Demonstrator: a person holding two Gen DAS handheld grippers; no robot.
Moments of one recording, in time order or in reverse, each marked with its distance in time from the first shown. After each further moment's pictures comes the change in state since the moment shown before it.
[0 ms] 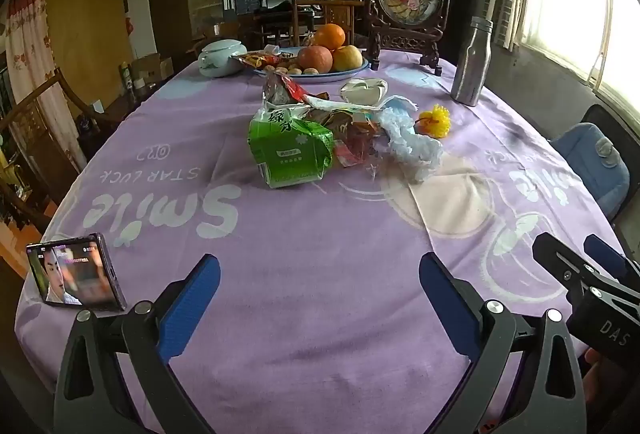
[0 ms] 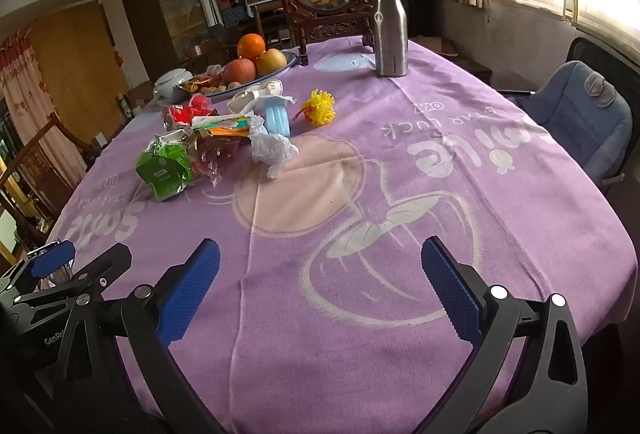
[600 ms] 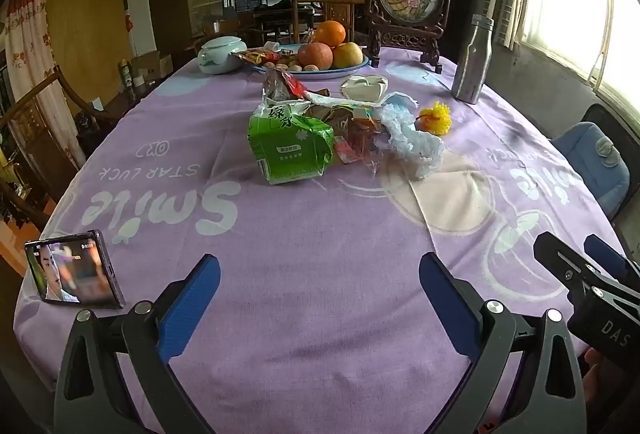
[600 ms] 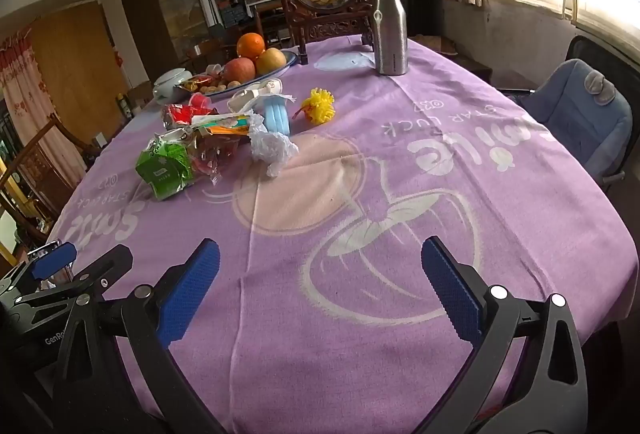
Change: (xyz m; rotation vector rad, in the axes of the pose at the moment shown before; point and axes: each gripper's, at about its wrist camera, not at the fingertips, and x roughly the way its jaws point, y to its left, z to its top) left arm 0.000 0.001 0.000 -0.003 0.013 0.002; right arm 0.001 0.000 -0.001 0.001 -0.001 0.000
